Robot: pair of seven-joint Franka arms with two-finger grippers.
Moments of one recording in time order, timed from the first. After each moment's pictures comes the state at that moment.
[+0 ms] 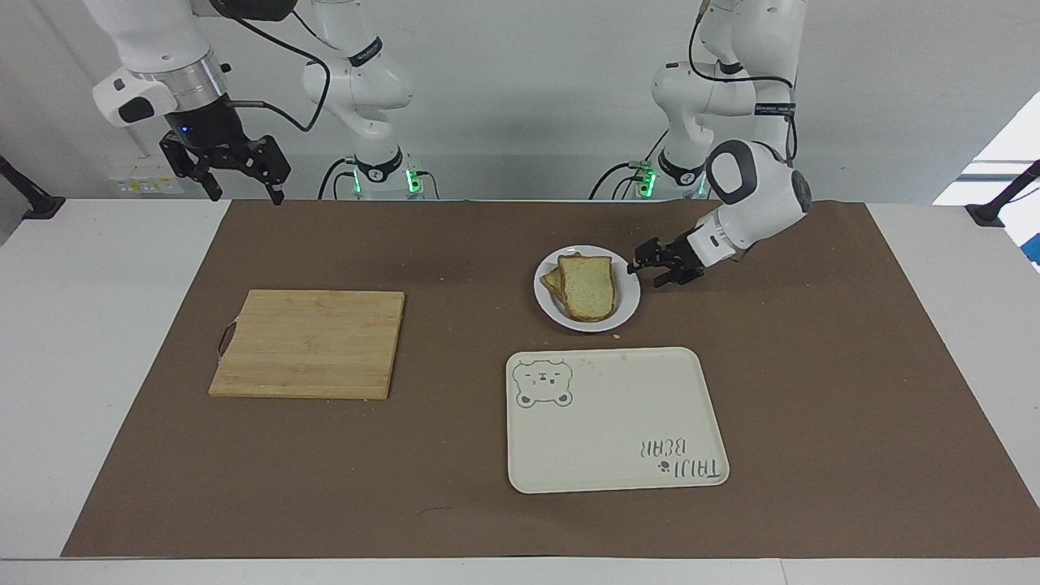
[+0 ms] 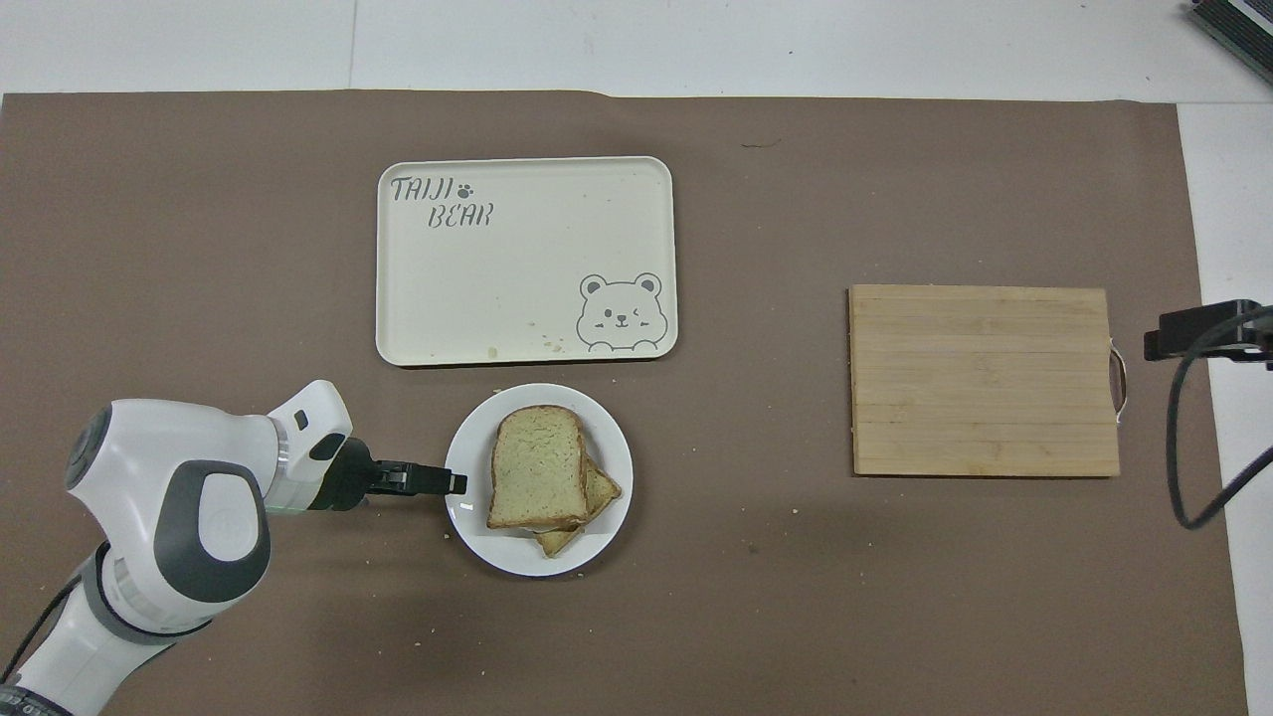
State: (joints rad) left arm -0.27 -0.06 0.02 -2.48 -0.83 2.25 0.45; right arm -0.07 -0.09 0.01 -1.63 0.00 1.57 0.04
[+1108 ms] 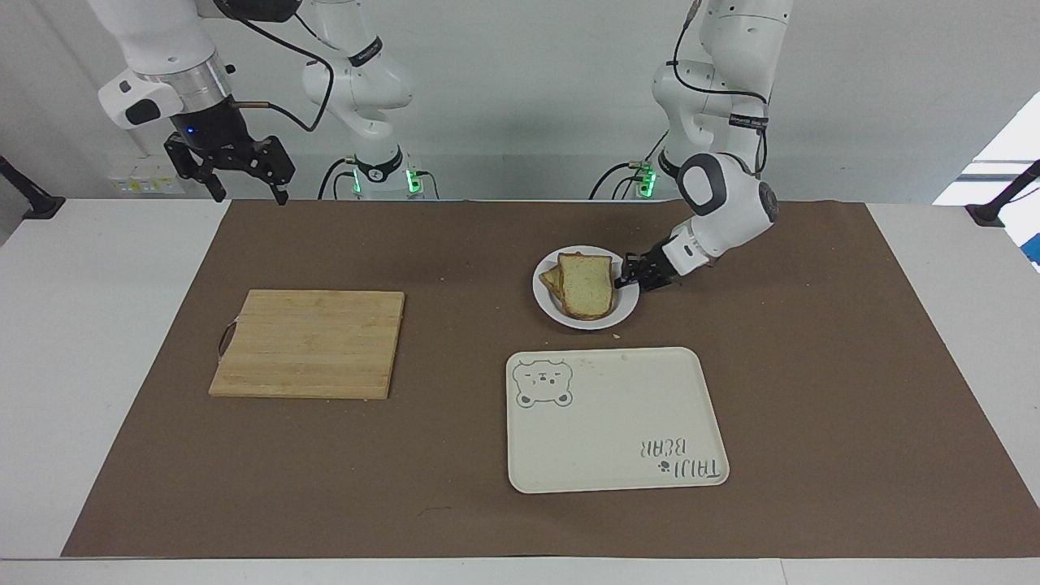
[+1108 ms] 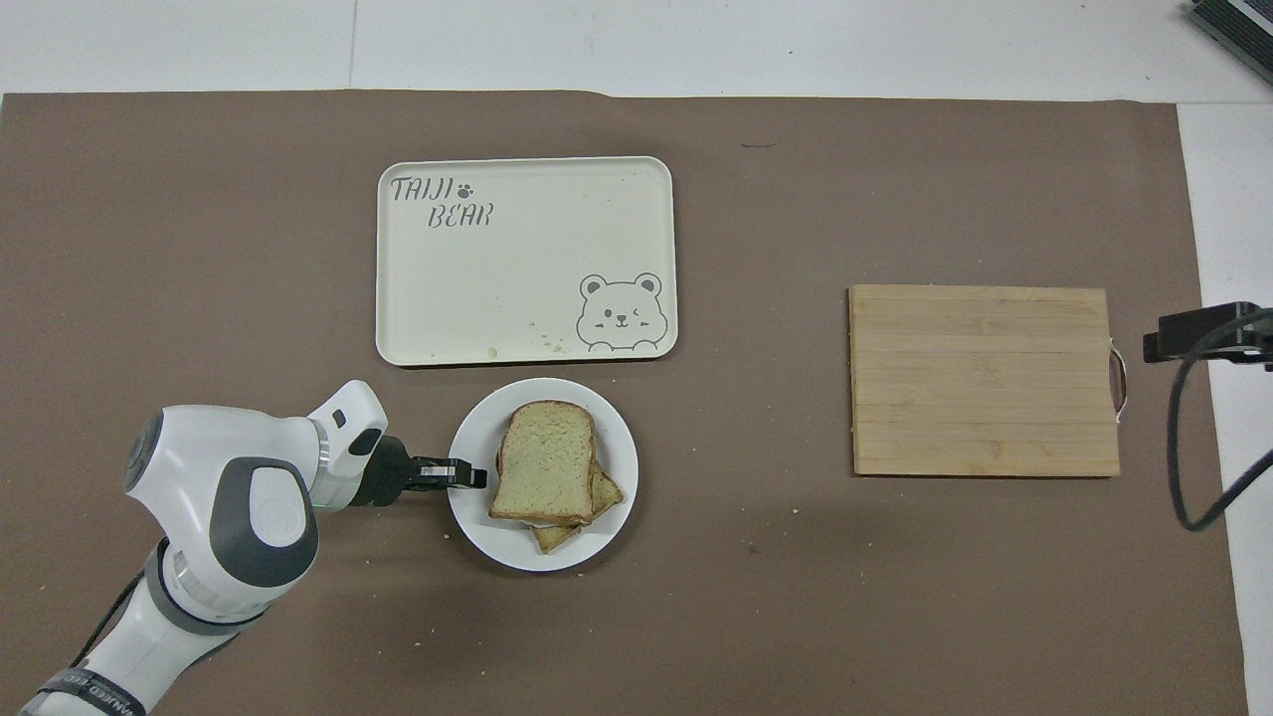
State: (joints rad) left arm -0.31 0.02 0.03 -2.44 -0.96 2.26 0.47; right arm 0.01 -0.09 -0.08 -1.63 0.00 1.56 0.02
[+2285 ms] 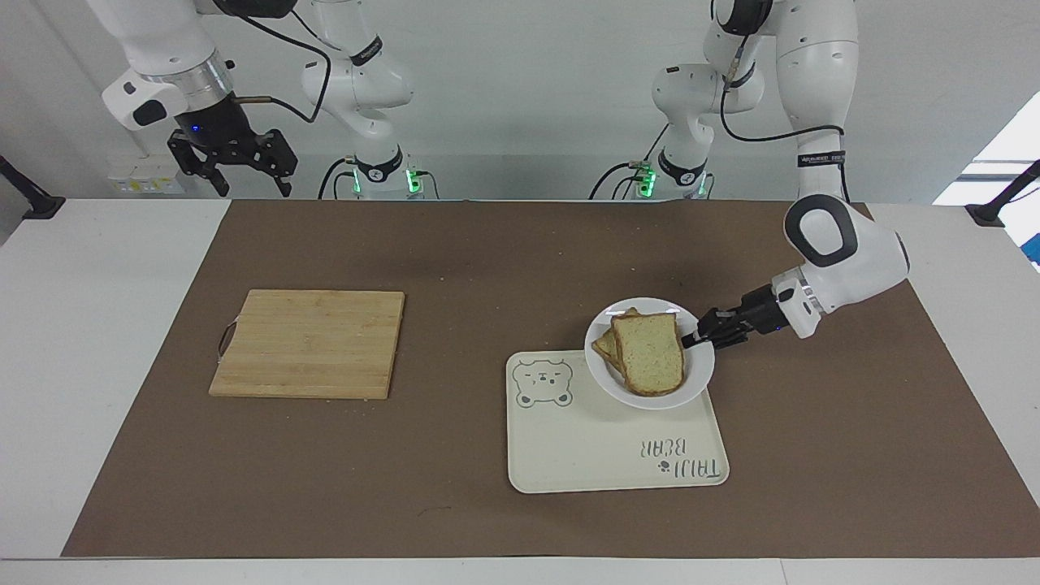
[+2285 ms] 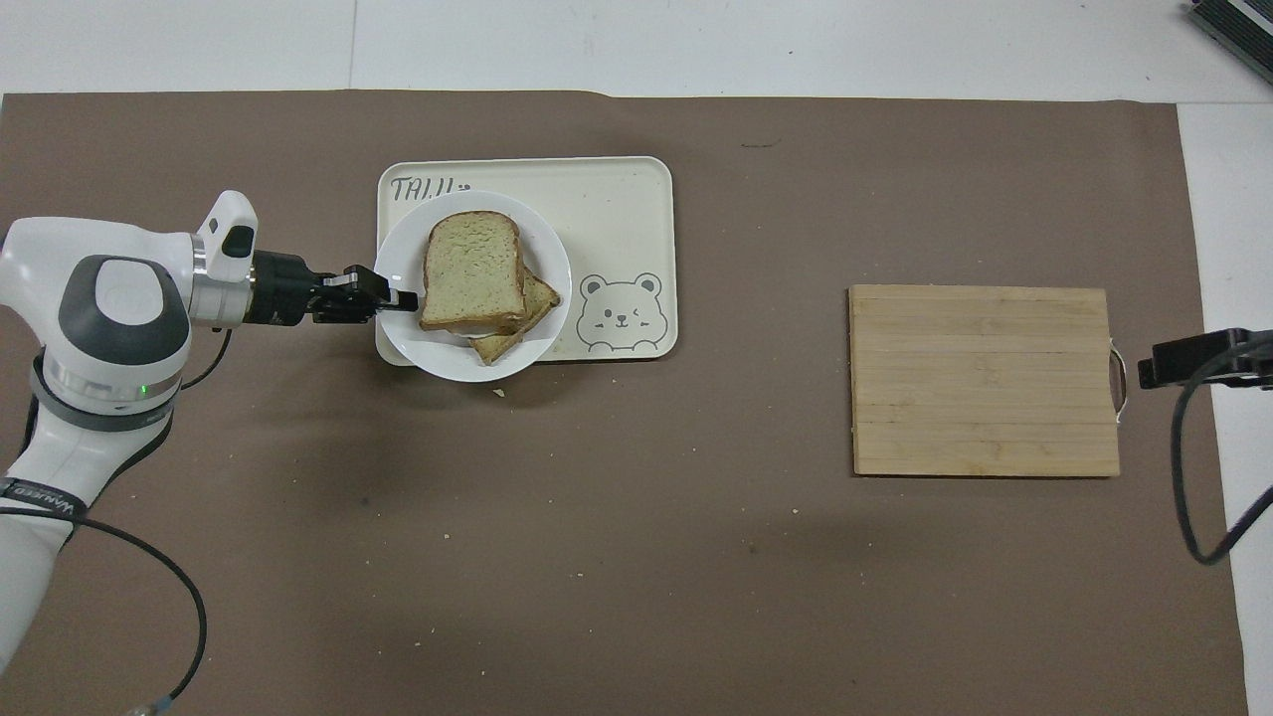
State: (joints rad) left arm -0.06 0.42 0.01 -1.83 -1.00 2.03 0.46; right arm 0.03 -0.10 -0.09 -1.63 0.00 1.51 -0.02
